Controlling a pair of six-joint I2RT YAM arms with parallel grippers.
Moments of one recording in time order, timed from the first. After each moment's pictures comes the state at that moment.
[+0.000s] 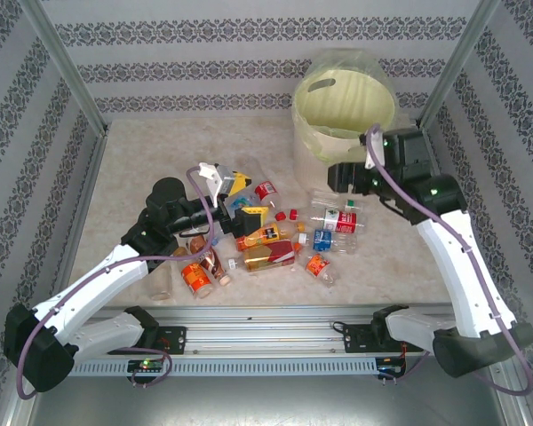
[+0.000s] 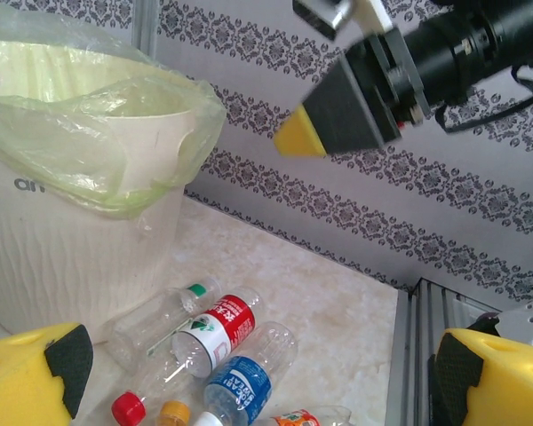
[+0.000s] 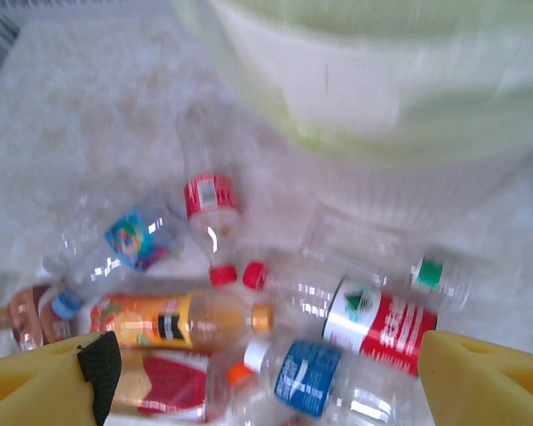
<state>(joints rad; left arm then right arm) -0.58 1.05 0.83 0.16 0.55 -0.18 0.28 1.14 1.40 -0.99 -0.15 0.24</state>
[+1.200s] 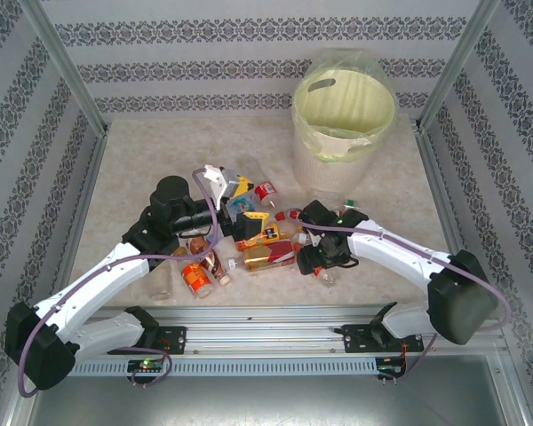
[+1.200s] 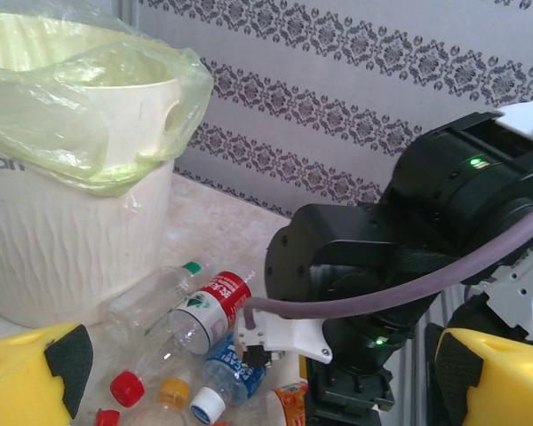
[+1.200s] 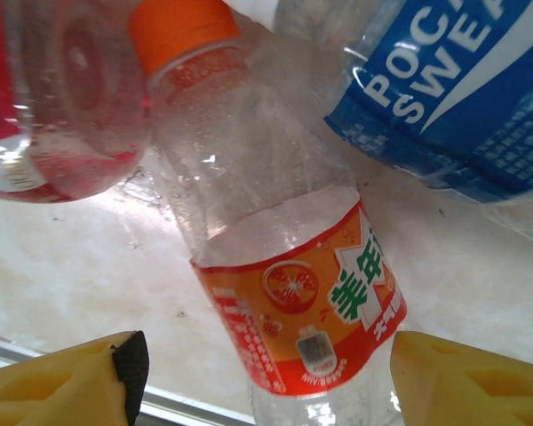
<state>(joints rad) -0.58 1.06 0.85 0.09 0.59 -0.12 0.68 1.37 0.88 -0.94 -0.04 0.40</state>
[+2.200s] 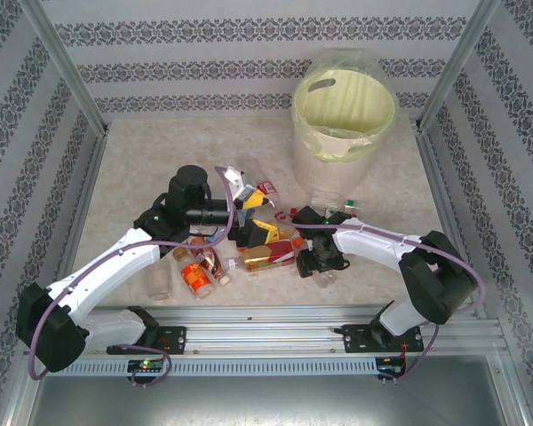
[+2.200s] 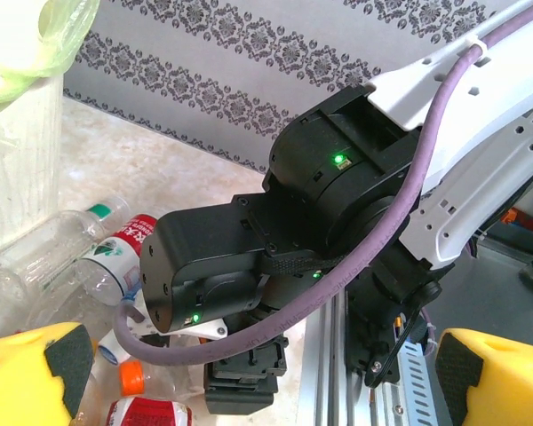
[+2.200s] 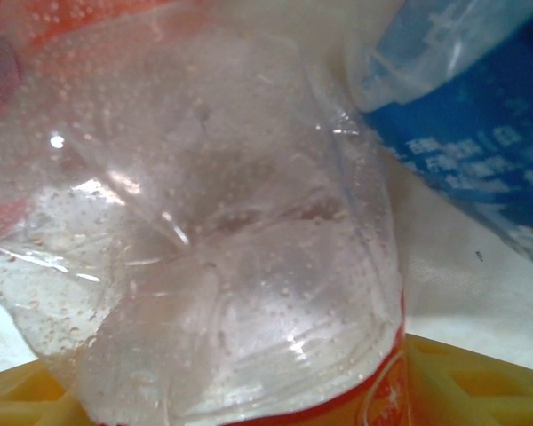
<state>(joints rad) -0.60 1.19 0.96 -0.09 0.79 -0.08 0.68 1.52 0.84 -0.84 -0.02 0.43</state>
